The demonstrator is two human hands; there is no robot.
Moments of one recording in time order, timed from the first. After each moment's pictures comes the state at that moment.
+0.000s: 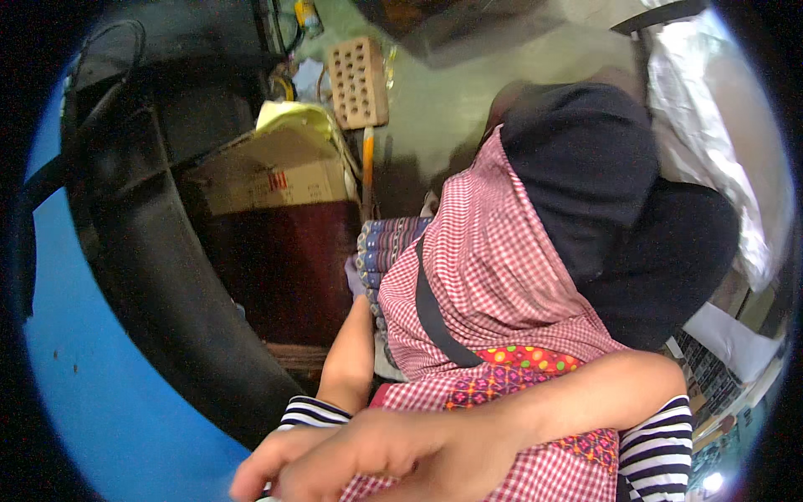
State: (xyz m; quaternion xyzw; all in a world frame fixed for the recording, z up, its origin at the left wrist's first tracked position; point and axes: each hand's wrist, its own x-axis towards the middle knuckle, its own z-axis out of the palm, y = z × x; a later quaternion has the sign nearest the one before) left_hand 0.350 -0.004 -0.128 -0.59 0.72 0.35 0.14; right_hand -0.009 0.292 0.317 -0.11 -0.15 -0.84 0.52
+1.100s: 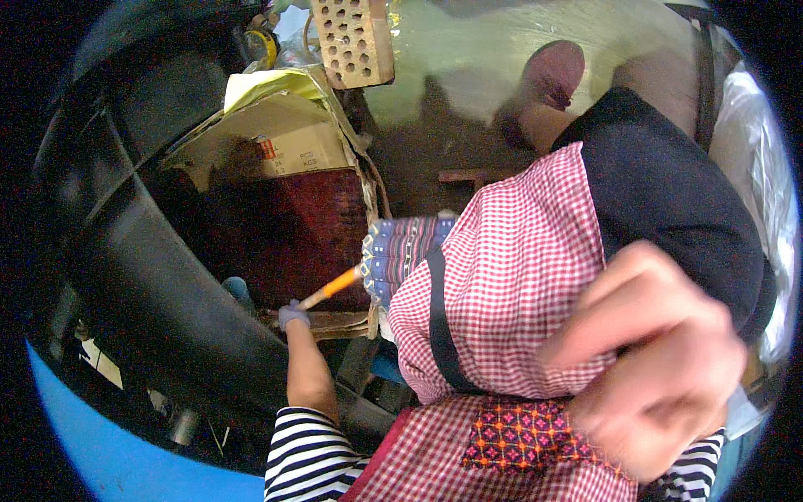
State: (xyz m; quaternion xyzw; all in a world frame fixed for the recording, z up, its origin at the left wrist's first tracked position) left_hand 0.381 -0.134 0.072 -0.79 0.49 -0.06 0.35; right_hand -0.130 0.367 0.219 -0.18 0.61 -0.67 0.38
